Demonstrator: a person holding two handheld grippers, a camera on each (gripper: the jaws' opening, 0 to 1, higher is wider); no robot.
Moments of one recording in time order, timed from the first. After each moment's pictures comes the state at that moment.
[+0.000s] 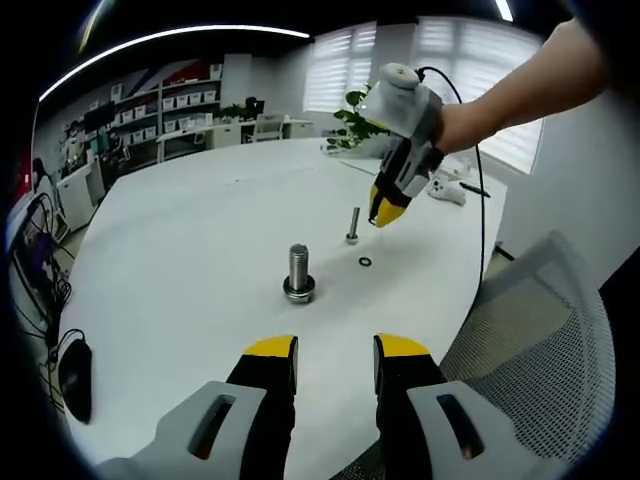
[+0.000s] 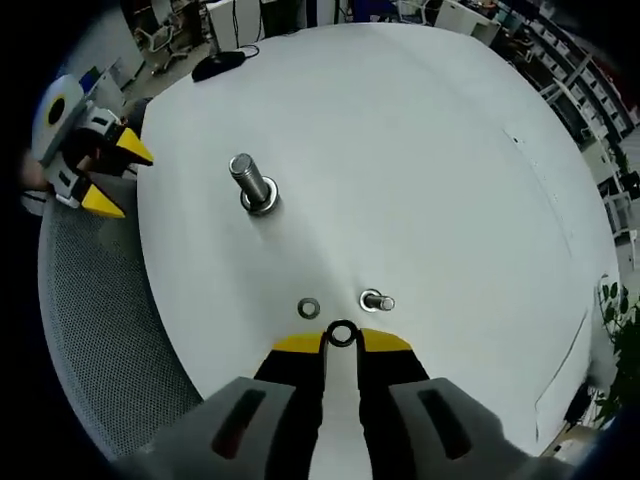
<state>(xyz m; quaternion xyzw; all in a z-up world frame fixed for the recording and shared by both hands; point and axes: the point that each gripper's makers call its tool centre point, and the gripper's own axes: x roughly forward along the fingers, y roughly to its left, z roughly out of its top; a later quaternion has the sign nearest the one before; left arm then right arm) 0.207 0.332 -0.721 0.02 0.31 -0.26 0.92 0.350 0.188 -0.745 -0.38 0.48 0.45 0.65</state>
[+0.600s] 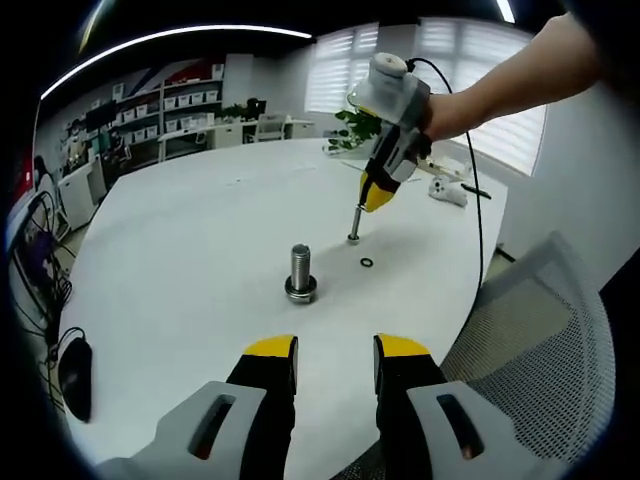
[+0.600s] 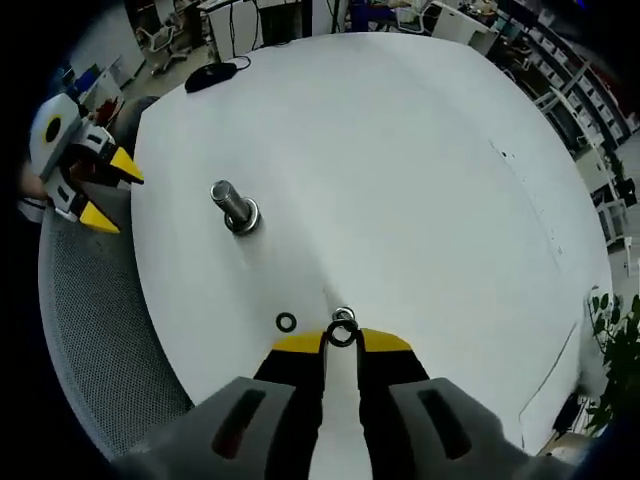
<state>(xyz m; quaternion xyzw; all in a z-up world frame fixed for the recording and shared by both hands) 0.207 0.333 -0.721 0.02 0.31 -0.26 0.92 0.370 0.195 -0.737 -0.39 0.46 0.45 0.66</state>
